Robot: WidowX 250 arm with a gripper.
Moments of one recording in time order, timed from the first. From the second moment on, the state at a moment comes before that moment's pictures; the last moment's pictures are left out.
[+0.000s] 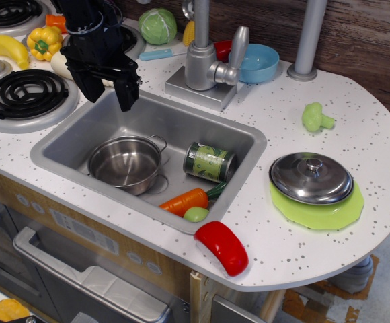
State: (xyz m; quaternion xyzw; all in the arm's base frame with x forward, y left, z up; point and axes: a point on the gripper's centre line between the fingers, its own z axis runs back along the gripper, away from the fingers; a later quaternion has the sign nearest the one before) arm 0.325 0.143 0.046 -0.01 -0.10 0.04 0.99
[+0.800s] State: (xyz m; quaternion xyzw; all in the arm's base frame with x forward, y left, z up) arm 0.353 0.014 0.080 0.03 -0.12 0.05 0.99
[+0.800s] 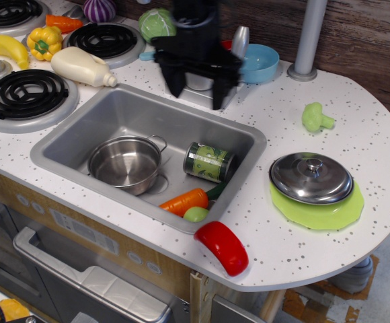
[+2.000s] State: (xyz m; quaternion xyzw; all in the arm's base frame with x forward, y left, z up) arm 0.479 -0.080 0.038 0.00 -0.18 -0.01 0.98
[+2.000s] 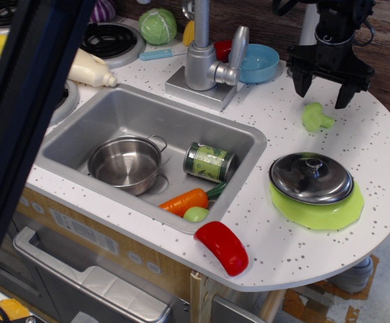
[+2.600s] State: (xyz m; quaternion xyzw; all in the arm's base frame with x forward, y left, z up) arm 0.467 -0.075 0.020 -0.02 -0.16 0.01 0.99
